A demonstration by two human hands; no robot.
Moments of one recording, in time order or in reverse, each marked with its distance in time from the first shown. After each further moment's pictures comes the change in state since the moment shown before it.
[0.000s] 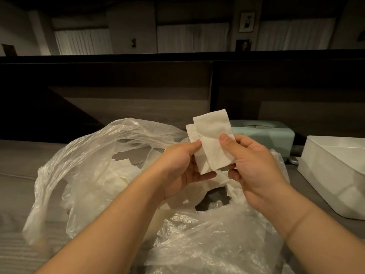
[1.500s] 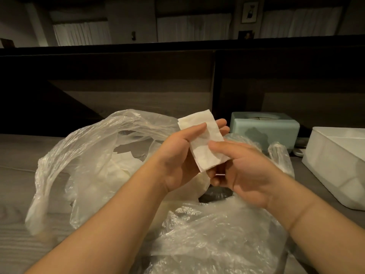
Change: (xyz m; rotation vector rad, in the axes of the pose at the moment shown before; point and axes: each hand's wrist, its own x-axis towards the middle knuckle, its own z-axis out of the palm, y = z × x) left_hand -0.004 0.002 -0.002 -0.150 -0.158 0.066; right_hand -0.003 0.008 0.003 -0.053 -0.309 0.238
